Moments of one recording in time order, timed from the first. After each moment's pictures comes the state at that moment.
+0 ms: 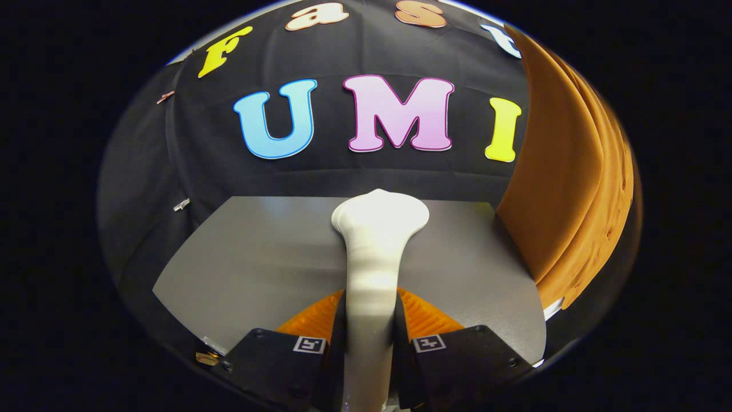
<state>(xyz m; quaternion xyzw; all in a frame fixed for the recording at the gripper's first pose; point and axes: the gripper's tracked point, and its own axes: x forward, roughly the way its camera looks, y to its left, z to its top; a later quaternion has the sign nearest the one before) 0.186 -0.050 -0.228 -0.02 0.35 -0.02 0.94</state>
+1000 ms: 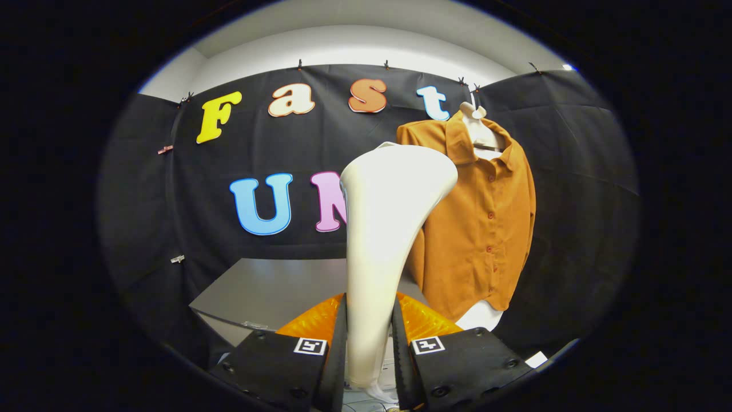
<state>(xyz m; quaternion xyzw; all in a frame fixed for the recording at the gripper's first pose) 0.010 -0.104 -0.044 -0.01 0.14 -0.12 0.98</state>
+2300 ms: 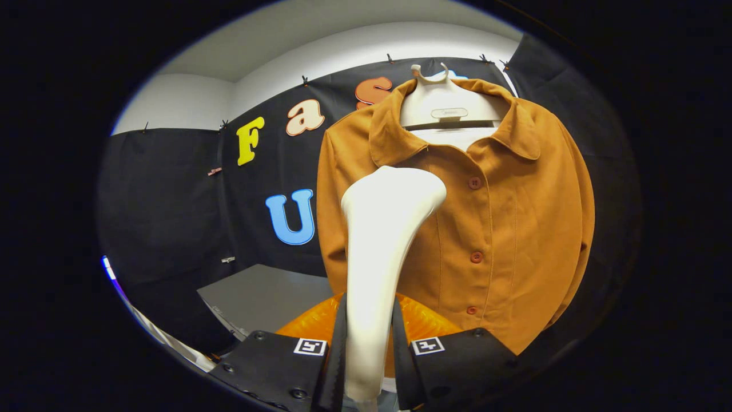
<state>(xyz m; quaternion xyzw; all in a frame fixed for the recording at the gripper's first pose) 0.117 -0.325 -0.061 0.04 0.14 0.11 0.98</state>
